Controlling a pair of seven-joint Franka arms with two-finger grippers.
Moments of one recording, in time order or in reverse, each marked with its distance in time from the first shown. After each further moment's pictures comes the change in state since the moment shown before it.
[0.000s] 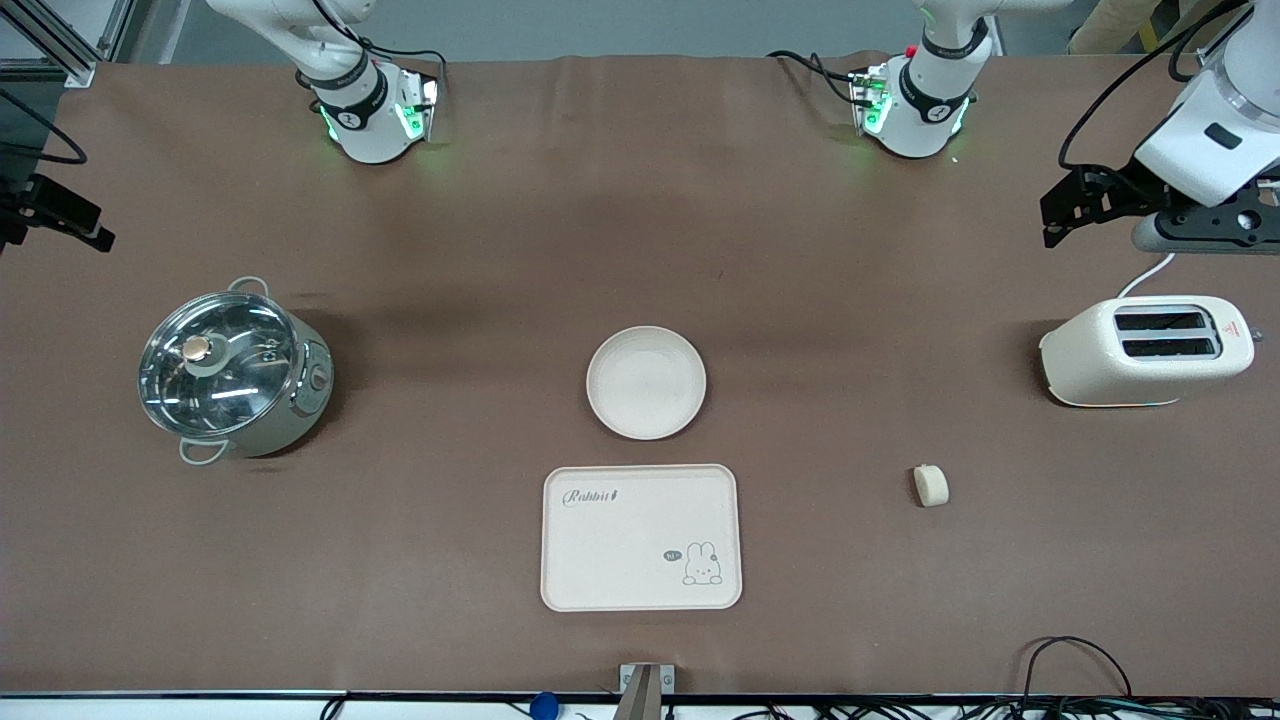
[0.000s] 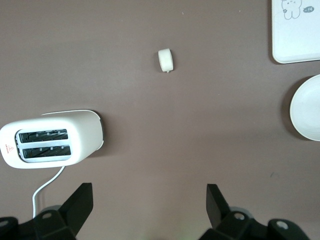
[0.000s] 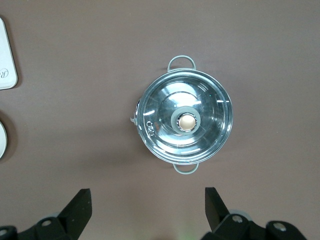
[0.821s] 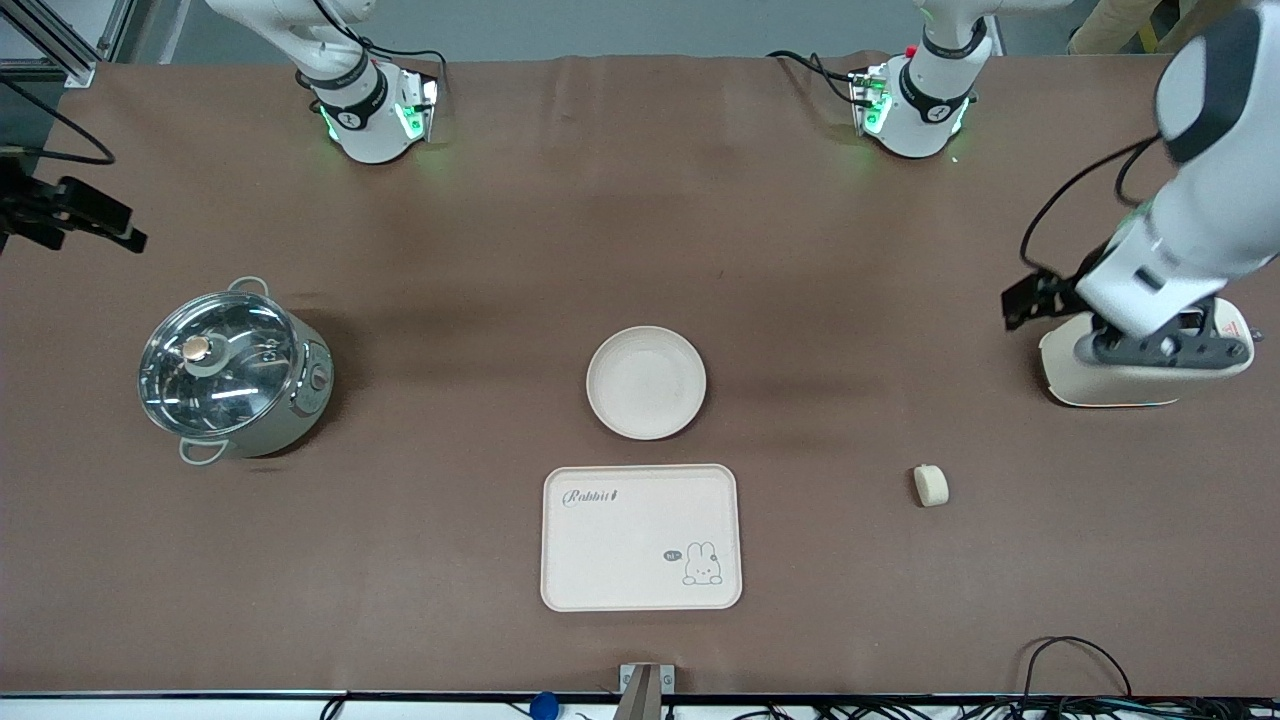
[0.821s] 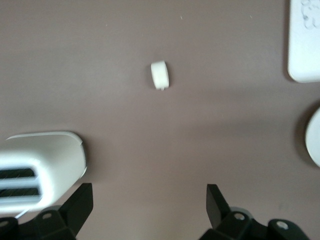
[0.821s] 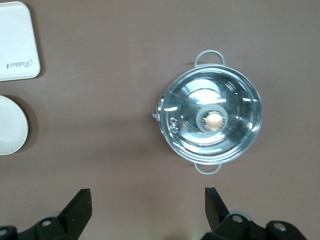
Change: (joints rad) left arm 0.003 0.240 0.002 -0.027 0.000 0.235 -0.031; right arm 0.045 0.003 0.011 -0.039 0.061 0.026 0.002
